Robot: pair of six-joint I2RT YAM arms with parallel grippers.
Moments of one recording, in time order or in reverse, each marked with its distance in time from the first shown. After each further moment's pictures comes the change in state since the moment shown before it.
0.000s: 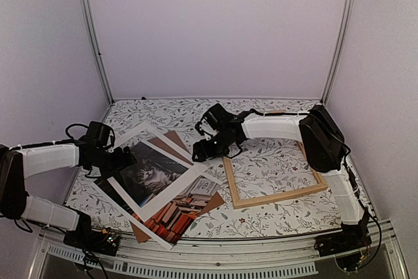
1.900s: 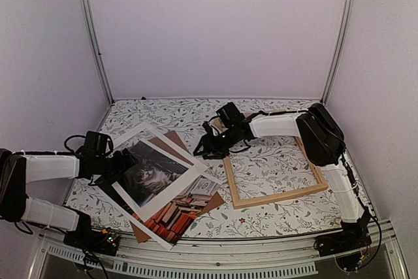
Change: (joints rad) left arm 0.009 -0.021 -0.161 0.267 0.080 -0.148; right arm -0.101 0.059 -0.040 0.198 -0.404 0.270
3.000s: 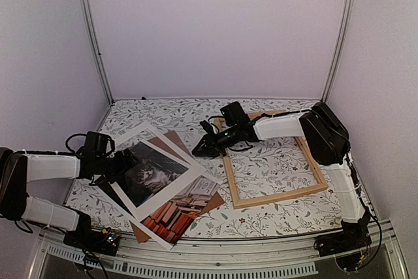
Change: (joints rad) left arm 0.000 0.013 -0.006 0.040 0.019 0.053; right arm -0.010 -0.056 -0.121 0.235 -0.241 0.161
